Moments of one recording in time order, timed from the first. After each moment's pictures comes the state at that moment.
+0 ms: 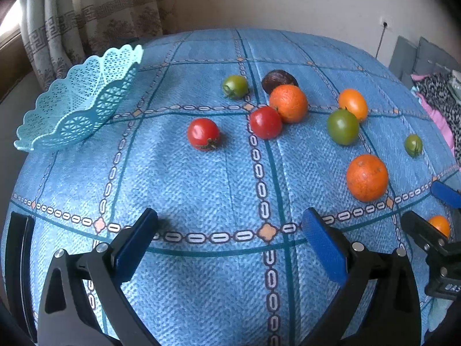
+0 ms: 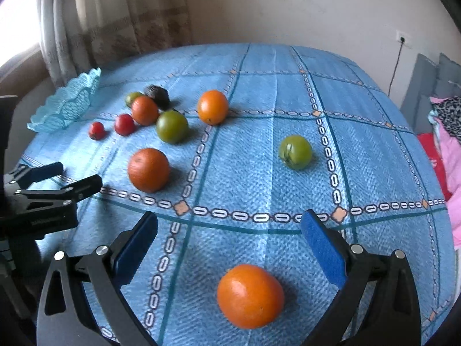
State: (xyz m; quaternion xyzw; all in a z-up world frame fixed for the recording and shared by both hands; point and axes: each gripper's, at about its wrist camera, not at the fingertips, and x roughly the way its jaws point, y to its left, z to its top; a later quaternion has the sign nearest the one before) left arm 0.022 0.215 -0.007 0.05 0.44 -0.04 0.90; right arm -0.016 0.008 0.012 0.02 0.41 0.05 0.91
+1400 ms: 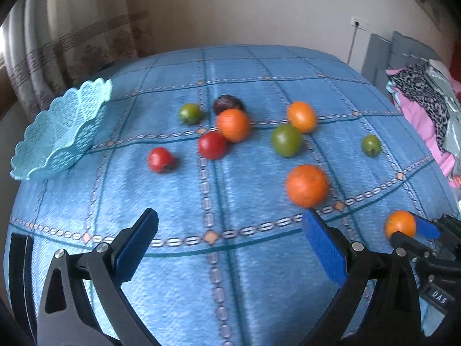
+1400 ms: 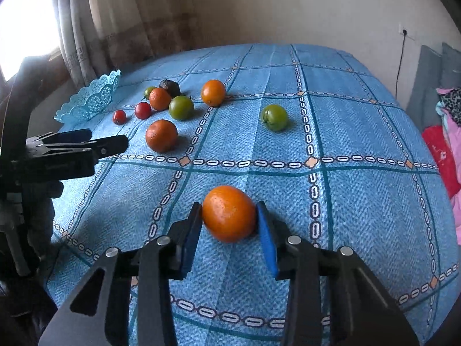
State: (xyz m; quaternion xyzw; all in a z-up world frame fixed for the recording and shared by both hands) left arm -0.001 0.177 0.016 0.09 0.41 -0.11 0.90; right arm -0.075 -0.023 0.011 0.04 0.40 0.09 0.91
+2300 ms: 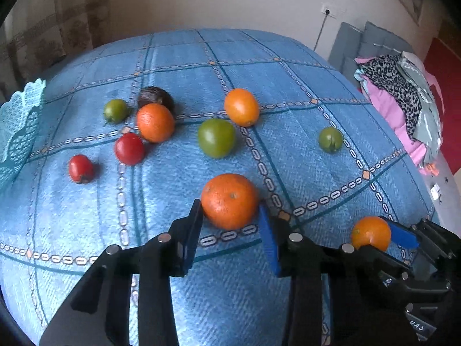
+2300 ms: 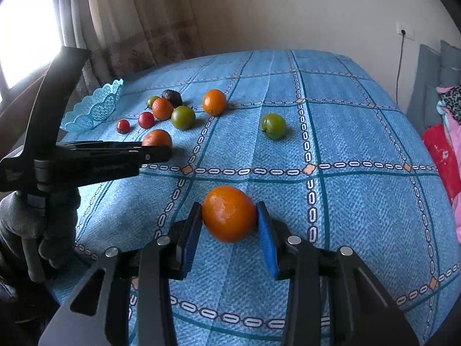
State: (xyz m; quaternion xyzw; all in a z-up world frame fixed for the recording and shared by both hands) left arm 0.018 0.136 0.001 0.06 0.45 -0.18 0.87; right arm -0.081 -0.028 0.017 0.06 0.39 0.09 0.92
